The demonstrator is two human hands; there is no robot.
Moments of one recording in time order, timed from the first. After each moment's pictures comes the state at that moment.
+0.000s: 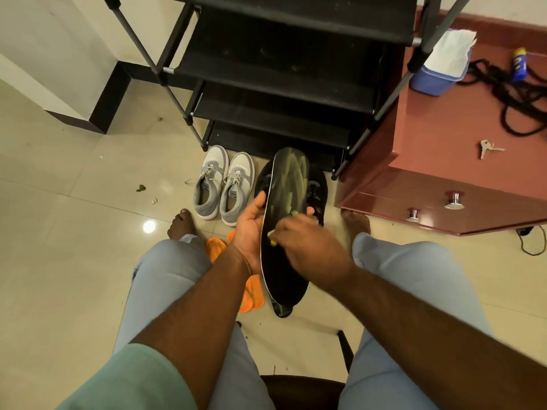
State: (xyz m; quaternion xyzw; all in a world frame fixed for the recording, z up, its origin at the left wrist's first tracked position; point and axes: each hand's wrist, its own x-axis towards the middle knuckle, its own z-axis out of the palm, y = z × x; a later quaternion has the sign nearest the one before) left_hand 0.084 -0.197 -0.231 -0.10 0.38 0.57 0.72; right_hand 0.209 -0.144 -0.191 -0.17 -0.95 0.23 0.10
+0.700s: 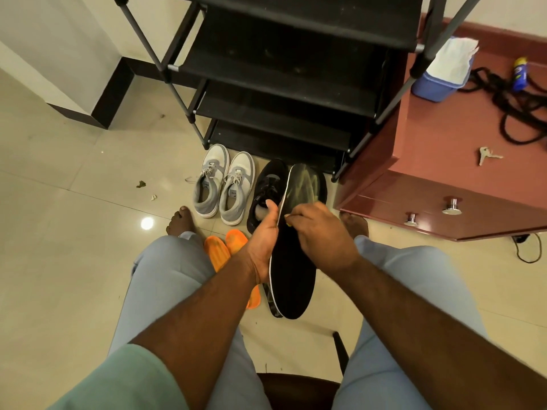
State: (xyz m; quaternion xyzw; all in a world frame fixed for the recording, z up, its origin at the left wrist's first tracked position) left_hand 0.105 -0.198 -0.241 -0.14 0.38 0.53 0.75; right_hand 0.213 -0.124 -0.200 -0.24 -0.95 0.21 0.09
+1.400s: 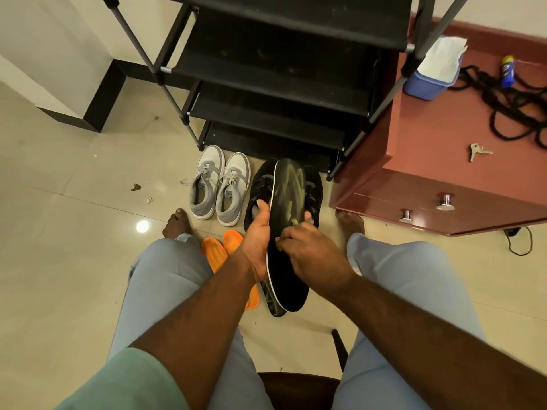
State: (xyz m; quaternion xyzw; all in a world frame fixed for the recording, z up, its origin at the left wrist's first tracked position) left_hand 0.101 -0.196 -0.236 -0.15 0.41 0.53 0.73; right_hand 0.225 -0.150 -0.200 -0.19 -0.95 0.26 0.05
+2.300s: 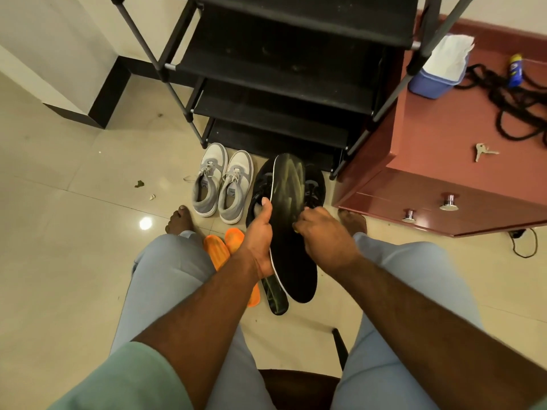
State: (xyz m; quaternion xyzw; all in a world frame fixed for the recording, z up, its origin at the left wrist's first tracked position) left_hand 0.106 -0.197 -0.233 -0.16 0.43 0.55 0.70; right_hand 0.223 -0.121 -0.209 -0.25 -0.95 0.19 -0.05
